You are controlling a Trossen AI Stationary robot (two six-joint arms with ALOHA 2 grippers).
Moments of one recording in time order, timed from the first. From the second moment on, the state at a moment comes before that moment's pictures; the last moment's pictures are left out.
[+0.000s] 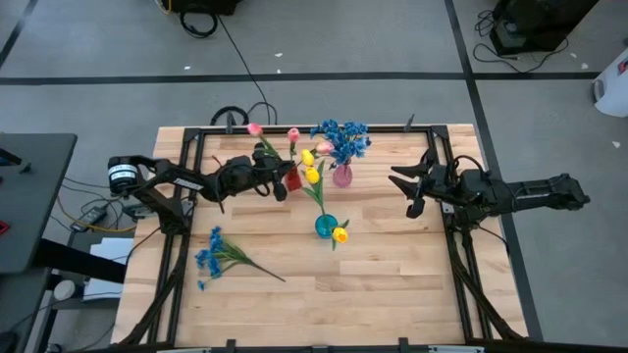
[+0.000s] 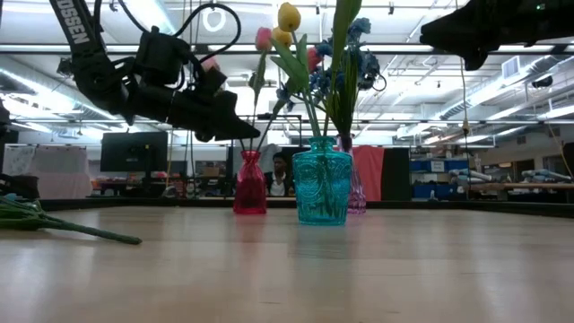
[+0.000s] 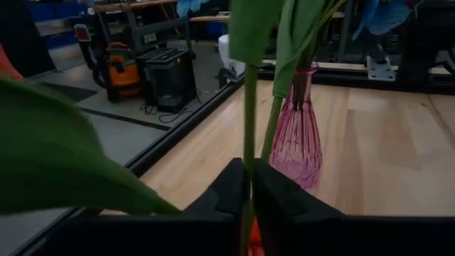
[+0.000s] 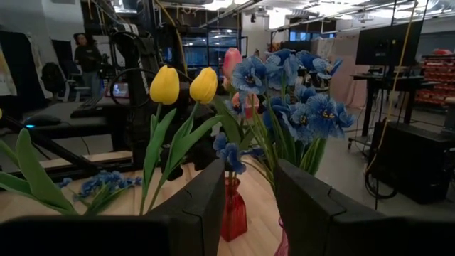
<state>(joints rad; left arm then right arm) 0.35 1.53 0.43 0.97 -0.14 0.05 0.04 0.44 0.32 0.19 0.40 -0.01</state>
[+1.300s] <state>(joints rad) -0.12 1.24 0.43 0.13 0.34 0.02 0.04 0.44 0.32 0.15 0.40 0.08</state>
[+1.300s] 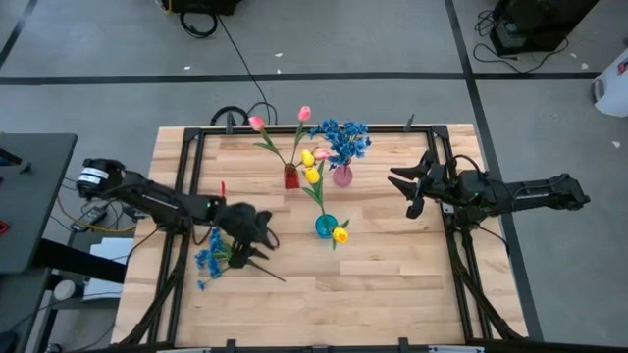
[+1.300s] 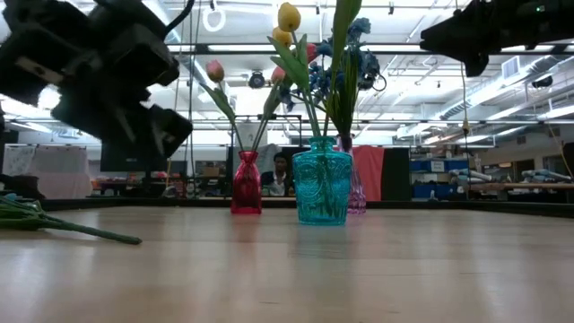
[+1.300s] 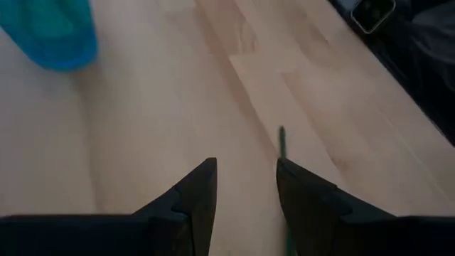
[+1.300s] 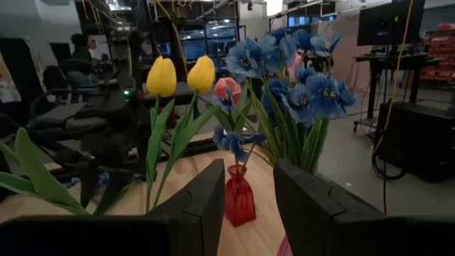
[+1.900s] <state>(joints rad) -0.47 1.29 0.43 -0.15 -0.05 -0.04 0.05 0.46 0.28 0.19 0.41 0.19</state>
